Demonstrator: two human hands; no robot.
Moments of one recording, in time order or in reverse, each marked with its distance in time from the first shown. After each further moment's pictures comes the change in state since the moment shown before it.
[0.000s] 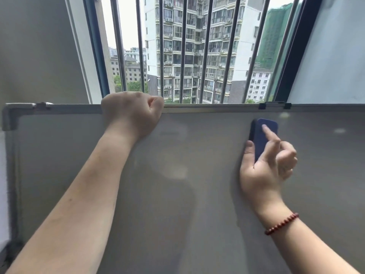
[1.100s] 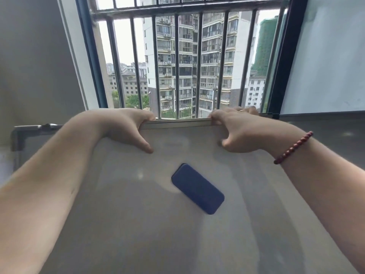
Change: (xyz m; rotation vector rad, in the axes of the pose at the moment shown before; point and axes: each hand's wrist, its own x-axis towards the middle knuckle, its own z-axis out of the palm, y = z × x) left_hand 0.044 -0.013 -0.026 -0.297 -0.842 0.242; right_hand 0.126 -0.070 -0.022 -0.487 -0.956 -0.509
